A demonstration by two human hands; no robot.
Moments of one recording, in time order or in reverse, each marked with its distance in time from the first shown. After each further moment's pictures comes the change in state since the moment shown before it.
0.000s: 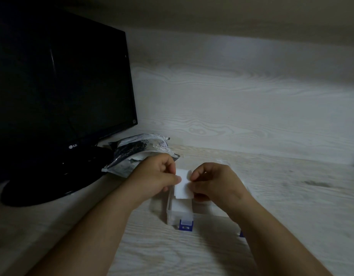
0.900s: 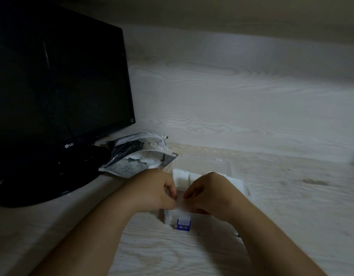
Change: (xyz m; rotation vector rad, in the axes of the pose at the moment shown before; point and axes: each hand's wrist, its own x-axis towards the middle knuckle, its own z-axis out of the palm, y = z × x) left_hand -0.009 -0.003 0.000 0.574 -0.207 -0.007; right_hand -0.004 0.001 0.004 -0.590 -0.123 0.009
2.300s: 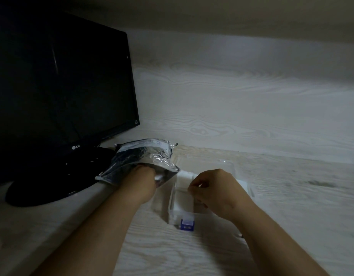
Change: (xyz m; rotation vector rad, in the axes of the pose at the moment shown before) left_hand 0.034 -0.051 0.011 0.253 0.288 -0.226; right_hand 0.005 0.007 -0.001 -0.023 0.167 -0.089
